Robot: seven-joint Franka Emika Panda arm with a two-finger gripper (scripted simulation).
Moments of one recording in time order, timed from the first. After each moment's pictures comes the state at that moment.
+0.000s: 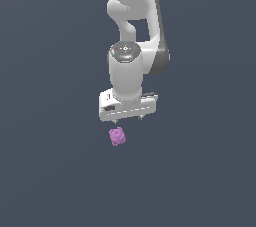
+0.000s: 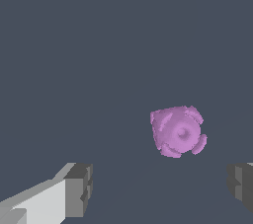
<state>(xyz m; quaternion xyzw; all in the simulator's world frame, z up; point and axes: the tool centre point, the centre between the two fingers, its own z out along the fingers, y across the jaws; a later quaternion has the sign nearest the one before) 0.050 0.001 0.161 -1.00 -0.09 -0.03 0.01</state>
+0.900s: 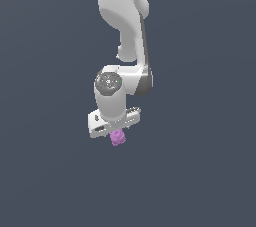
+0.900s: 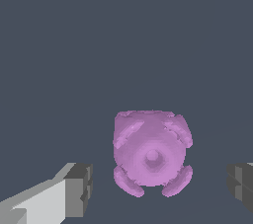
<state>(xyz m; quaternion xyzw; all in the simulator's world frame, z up) 0.065 -0.049 0.090 -0.98 -0.18 0.00 0.00</state>
